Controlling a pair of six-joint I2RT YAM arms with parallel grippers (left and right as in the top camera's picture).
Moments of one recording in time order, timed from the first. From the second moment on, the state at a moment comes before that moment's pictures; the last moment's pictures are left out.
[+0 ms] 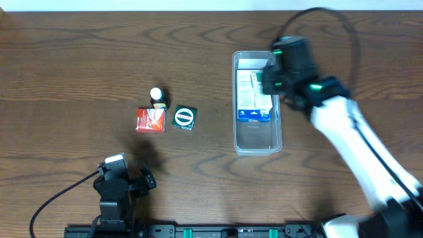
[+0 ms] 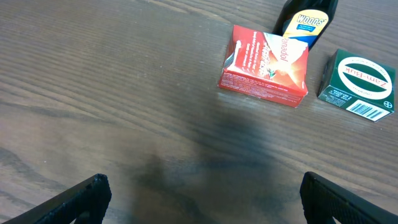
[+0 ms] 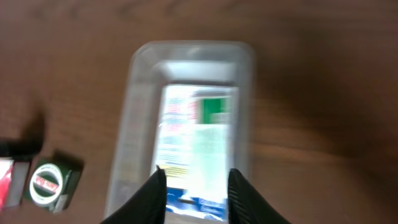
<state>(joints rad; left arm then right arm) -0.07 0.01 0.18 -0.79 -0.19 -0.25 0.32 1.51 1.31 -0.65 0.04 0.34</state>
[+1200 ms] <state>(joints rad) -0.07 0.14 0.23 -0.42 0.03 -0.27 0.06 1.24 1.31 -0.96 0.01 0.39</state>
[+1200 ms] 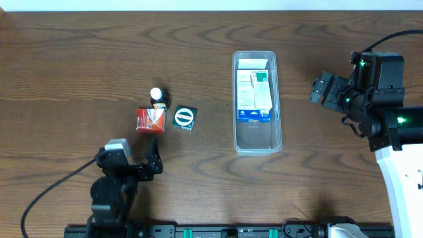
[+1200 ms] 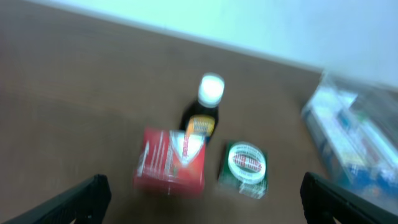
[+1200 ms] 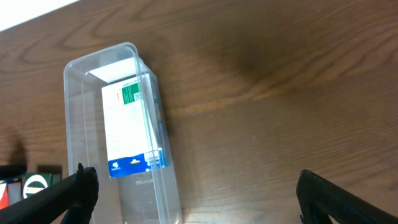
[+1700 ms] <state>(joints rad) -0.07 1.10 1.07 -0.76 0.04 -0.03 0.06 1.24 1.31 -0.96 0.01 0.39</state>
